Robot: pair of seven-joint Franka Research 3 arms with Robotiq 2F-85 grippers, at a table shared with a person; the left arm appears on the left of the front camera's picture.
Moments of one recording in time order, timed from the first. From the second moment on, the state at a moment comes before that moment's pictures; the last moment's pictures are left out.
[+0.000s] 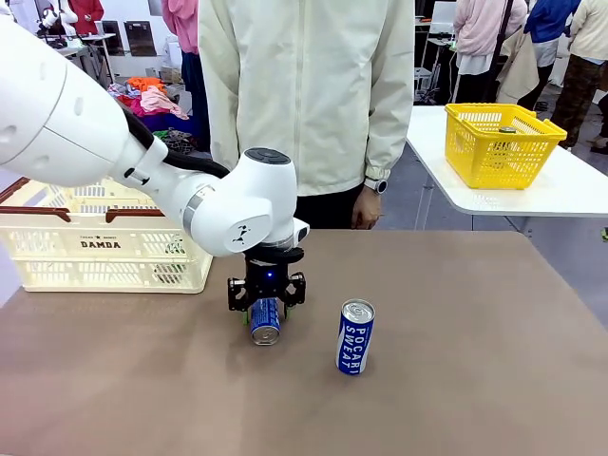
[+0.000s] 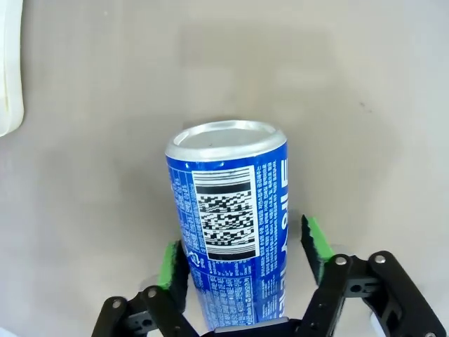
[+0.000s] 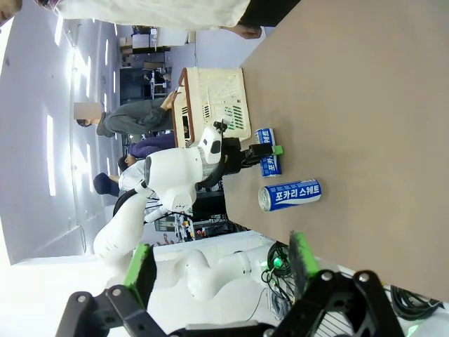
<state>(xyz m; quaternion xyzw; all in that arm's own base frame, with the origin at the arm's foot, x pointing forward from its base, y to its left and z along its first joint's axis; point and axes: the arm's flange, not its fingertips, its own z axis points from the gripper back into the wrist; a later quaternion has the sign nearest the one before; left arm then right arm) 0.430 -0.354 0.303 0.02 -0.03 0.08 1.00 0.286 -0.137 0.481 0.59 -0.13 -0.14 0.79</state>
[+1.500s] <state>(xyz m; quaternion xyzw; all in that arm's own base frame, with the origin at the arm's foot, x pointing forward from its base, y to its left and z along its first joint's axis) 0.397 -0.299 0.559 -0.05 -0.11 0.00 0.99 0.286 -0.137 0.481 0.59 -0.13 -0.14 0.79</state>
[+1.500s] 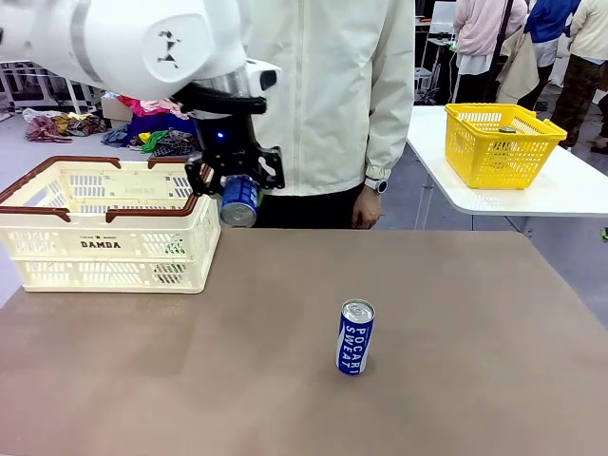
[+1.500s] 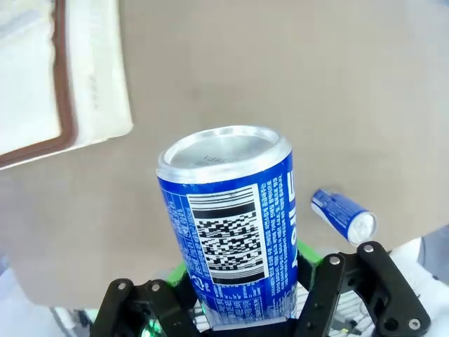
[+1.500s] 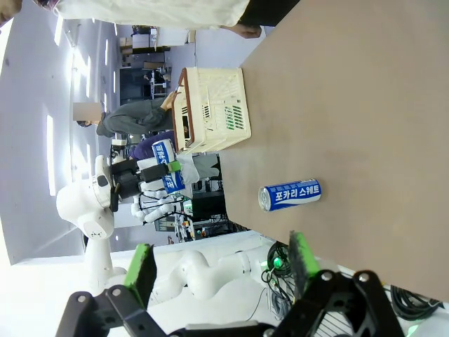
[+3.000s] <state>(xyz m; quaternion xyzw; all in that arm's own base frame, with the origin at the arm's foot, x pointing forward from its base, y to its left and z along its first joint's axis) 0.592 -0.034 0.513 -0.08 -0.07 0.00 0.99 0.286 -0.138 0.481 0.59 -0.13 -0.14 0.79</state>
